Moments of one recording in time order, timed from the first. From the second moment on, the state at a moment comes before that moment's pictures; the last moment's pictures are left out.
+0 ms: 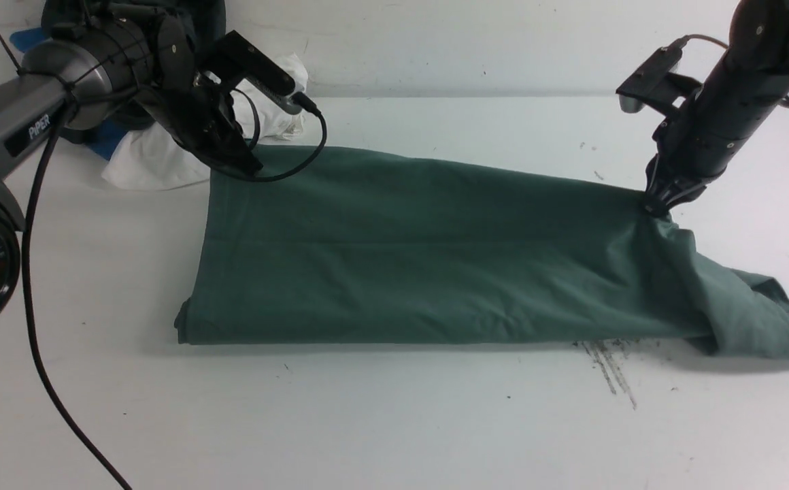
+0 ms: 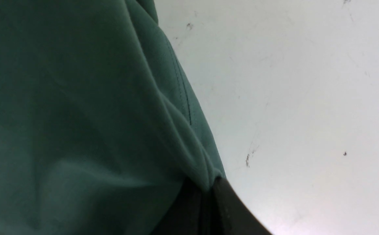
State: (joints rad) right arm 0.09 2.17 -1.92 0.09 1.19 -0.80; left arm -0.12 2.26 -1.99 -0.02 0.75 0.56
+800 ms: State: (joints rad) right arm 0.08 2.10 -1.92 -0.04 1.23 -0.46; left arm -0.18 2.20 -1.99 -0.21 1.13 0.49
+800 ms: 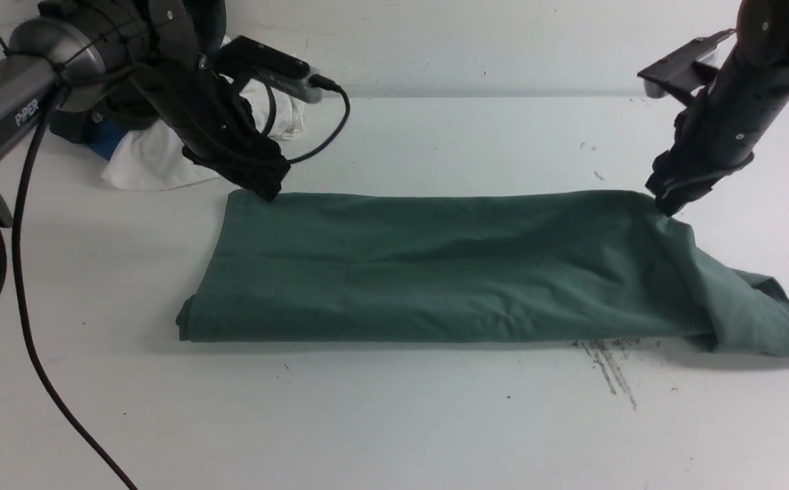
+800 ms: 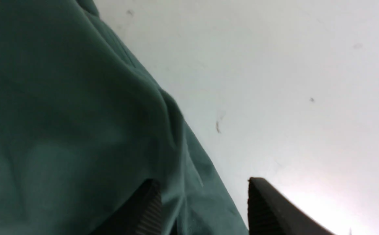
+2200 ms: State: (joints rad) right arm -0.14 1.82 -1.04 0.02 0.67 -0.15; left arm -0.23 2.32 -1.95 -0.21 1.22 0.49
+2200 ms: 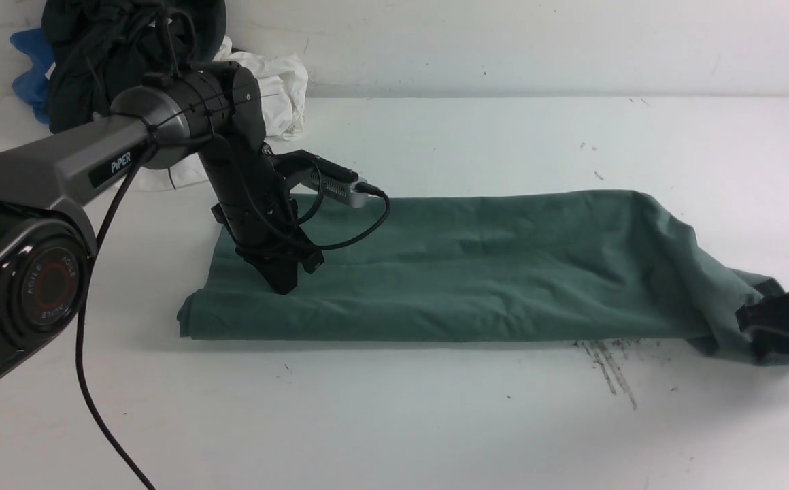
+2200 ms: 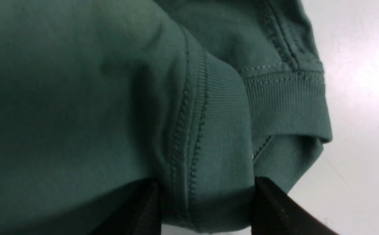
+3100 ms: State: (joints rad) right arm -0.18 1.83 -1.45 0.04 1.16 -0.33; left arm -0.18 2.34 -1.95 -0.22 1.23 0.52
